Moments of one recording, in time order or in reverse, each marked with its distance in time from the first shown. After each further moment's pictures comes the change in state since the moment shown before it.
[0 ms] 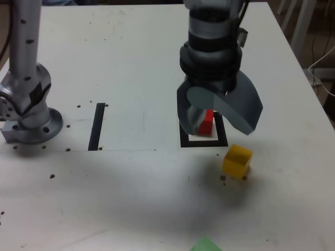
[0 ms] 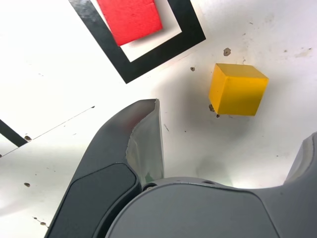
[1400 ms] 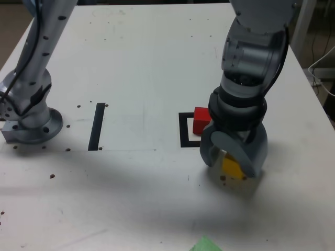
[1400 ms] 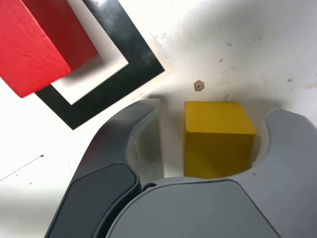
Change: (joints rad) arm -0.025 0.215 -0.054 -0.102 0.045 0.056
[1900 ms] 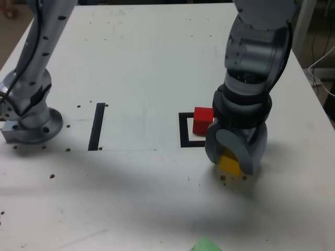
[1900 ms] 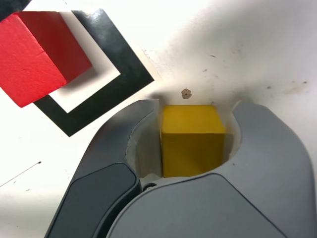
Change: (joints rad) arm -0.002 0.000 -0.022 -0.005 0.016 0.012
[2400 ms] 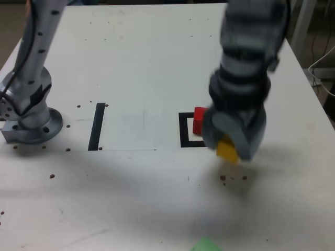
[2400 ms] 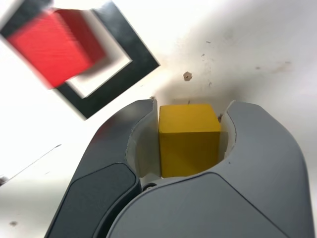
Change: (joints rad) arm 0.002 -0.087 -0.052 0.109 0.011 0.024
